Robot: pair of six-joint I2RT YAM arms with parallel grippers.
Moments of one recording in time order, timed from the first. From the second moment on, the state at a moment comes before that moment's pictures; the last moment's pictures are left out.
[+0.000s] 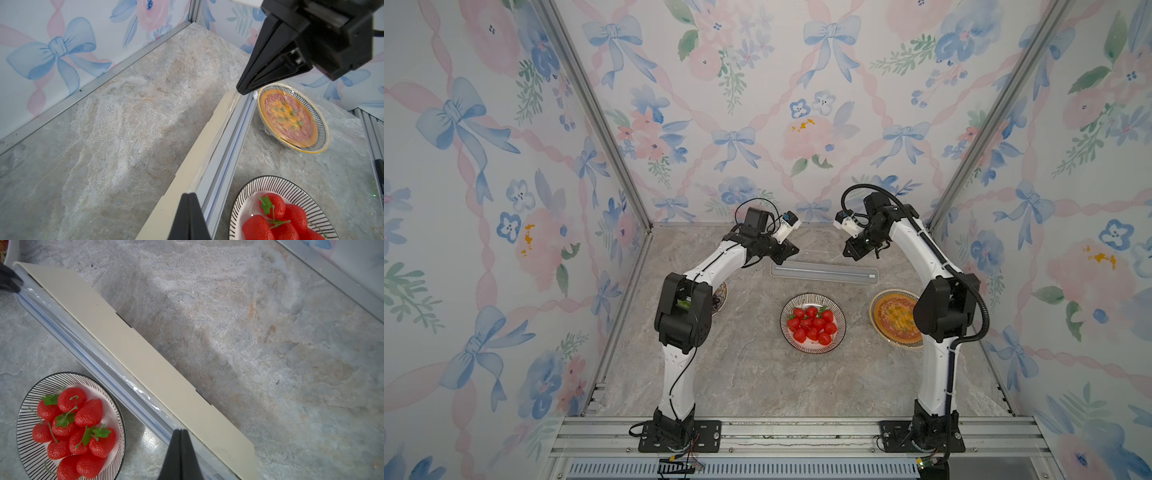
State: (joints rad) left arm -0.39 2.08 1.74 -0.37 0.62 0.24; right arm 0.21 2.15 2.14 -1.17 -0.30 -0.47
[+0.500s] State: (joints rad) left arm -0.39 2.04 1.79 -0.37 0.63 0.24; right arm 0.22 2.10 2.20 -1.18 -0.25 -0.49
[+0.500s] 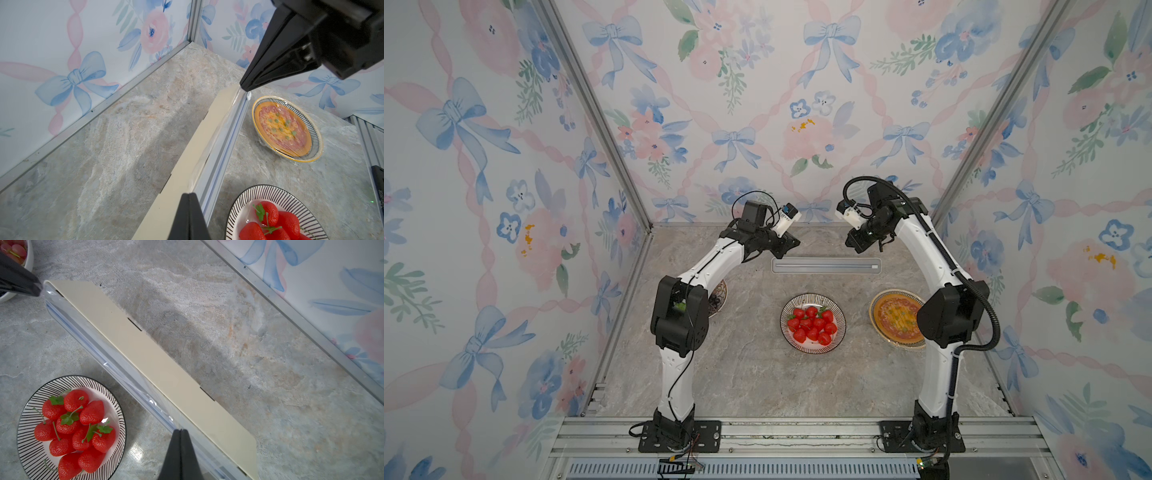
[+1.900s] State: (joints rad) left arm -0.39 1.93 1.86 -0.37 0.62 0.21; right arm 0.29 2.01 2.35 -1.19 -0.14 -0.50
